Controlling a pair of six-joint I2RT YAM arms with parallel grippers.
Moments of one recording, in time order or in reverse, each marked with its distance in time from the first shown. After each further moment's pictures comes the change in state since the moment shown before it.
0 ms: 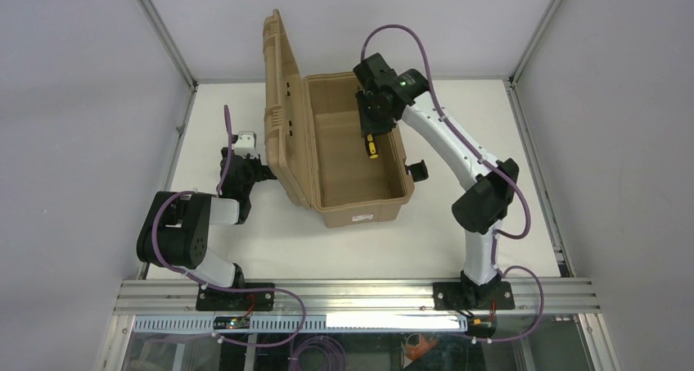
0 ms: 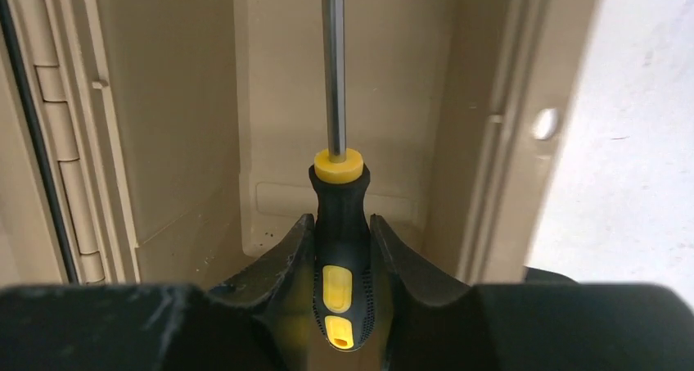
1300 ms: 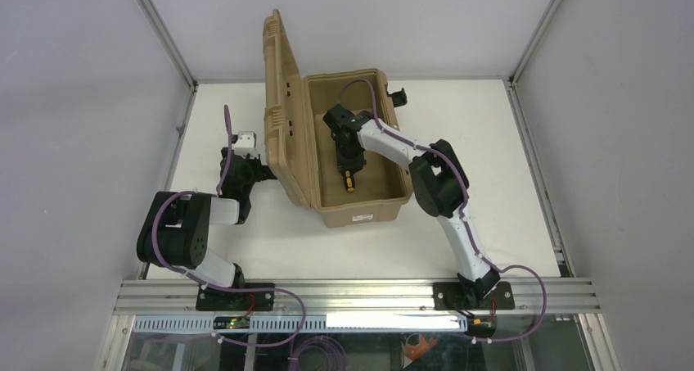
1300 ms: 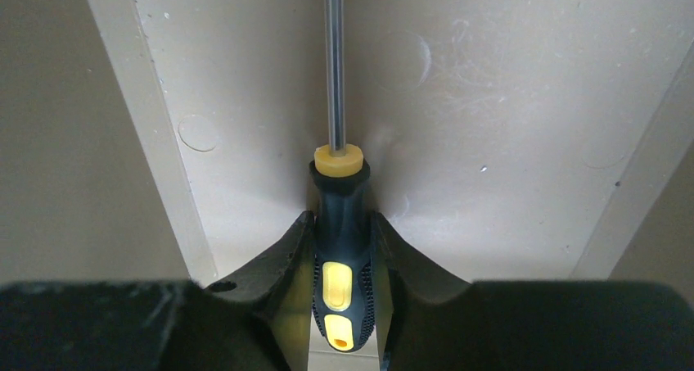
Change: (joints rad) left arm 0.000 0.000 0.000 0.000 0.000 0.000; right arm 0.082 0.344 -0.220 0.314 -0.039 0.140
